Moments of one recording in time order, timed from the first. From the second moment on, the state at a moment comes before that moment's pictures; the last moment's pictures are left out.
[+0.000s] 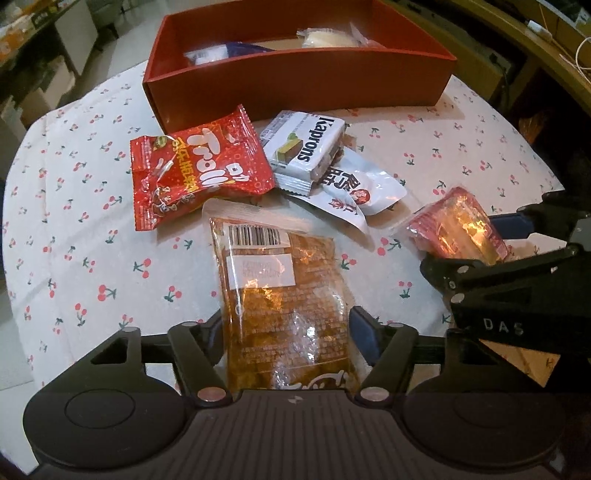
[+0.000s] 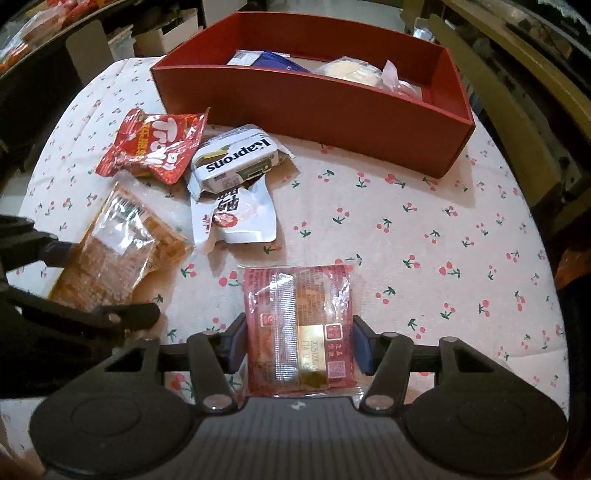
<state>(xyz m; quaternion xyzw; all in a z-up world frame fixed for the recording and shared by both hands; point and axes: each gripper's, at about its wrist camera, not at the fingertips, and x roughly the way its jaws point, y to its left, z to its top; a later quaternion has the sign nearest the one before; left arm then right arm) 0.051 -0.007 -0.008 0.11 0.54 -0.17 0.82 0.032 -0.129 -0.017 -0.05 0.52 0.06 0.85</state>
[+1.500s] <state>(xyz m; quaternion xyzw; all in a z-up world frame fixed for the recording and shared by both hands) 0.158 -0.040 0.076 0.09 0.43 -0.16 0.88 0.136 -0.161 0.077 -0.01 0.41 0.00 0.91</state>
